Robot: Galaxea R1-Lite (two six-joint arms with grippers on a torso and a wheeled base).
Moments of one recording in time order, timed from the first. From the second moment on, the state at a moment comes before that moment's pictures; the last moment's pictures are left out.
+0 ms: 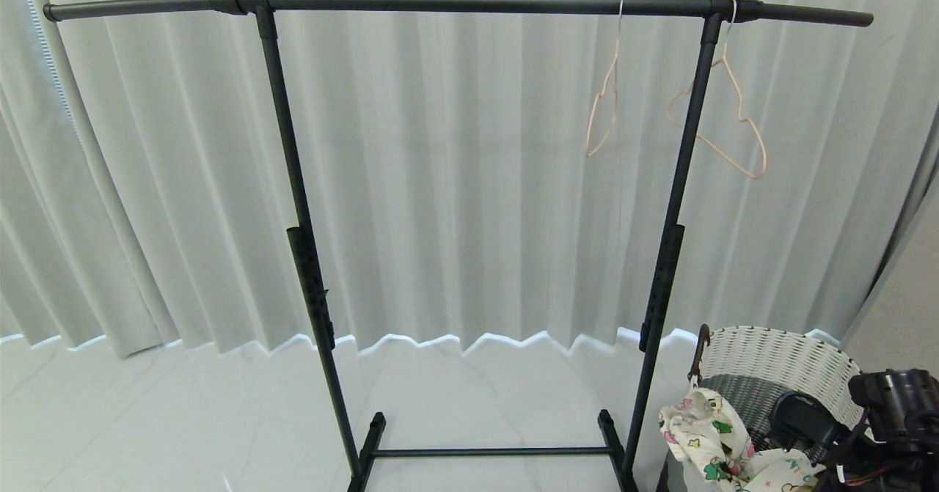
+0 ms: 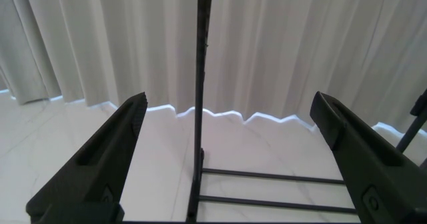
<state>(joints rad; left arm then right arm) 0.01 0.00 0.00 0.01 0.01 -0.03 0.04 1.80 -0.18 -0.66 -0.16 -0.71</state>
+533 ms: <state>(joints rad) 0.01 0.00 0.00 0.01 0.01 -0.03 0.06 1.33 -0.80 0.41 -0.16 -0.69</state>
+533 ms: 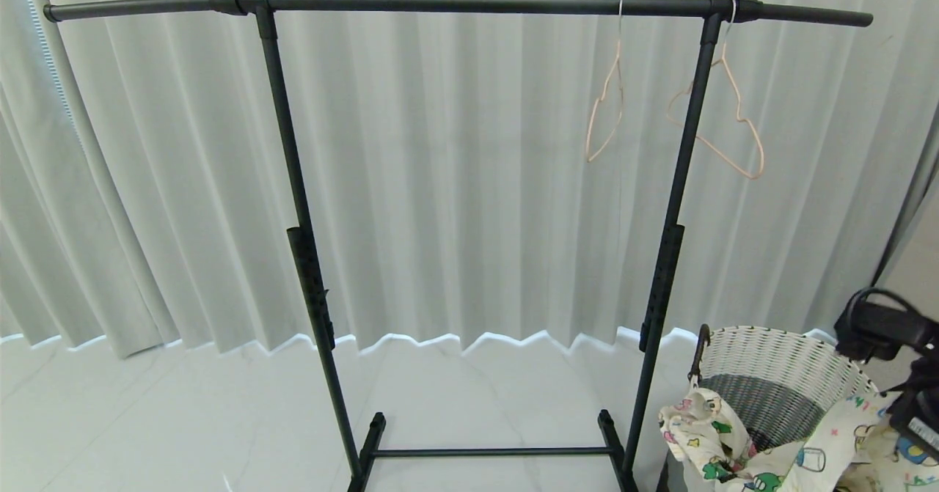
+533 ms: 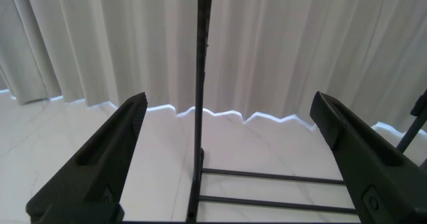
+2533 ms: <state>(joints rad) 0.01 0.00 0.00 0.01 0.01 -0.02 0.32 1.17 -1.34 0.78 -0.15 -0.54</state>
